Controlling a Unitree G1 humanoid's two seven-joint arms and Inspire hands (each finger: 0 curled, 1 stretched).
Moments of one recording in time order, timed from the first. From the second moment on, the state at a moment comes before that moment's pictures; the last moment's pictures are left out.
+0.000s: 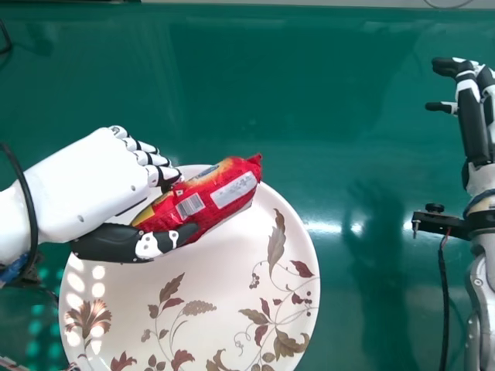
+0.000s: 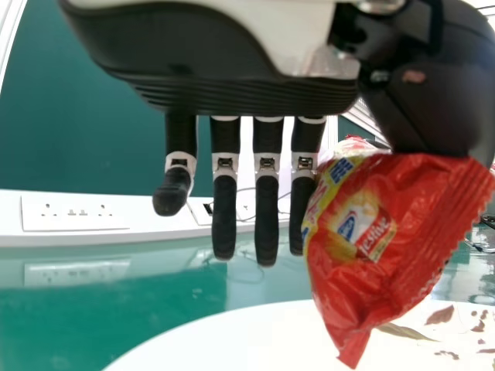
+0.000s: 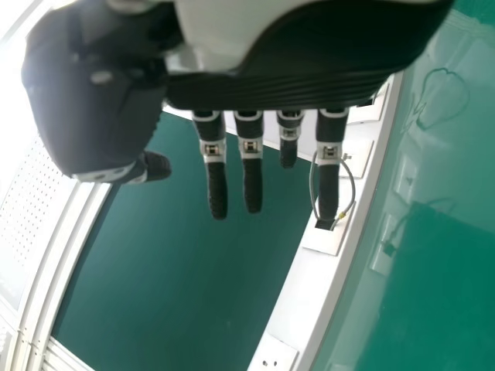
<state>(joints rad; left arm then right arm) 0.06 0.89 0.31 -0.48 0.42 -0.67 -0.38 -0.09 -0.29 -0.27 -0.54 -0.15 0.31 0.03</state>
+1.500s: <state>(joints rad) 0.13 0.86 0.30 -0.42 0.50 -0.68 -0.40 -0.09 -0.29 -0.29 -0.54 -0.14 0.31 0.04</state>
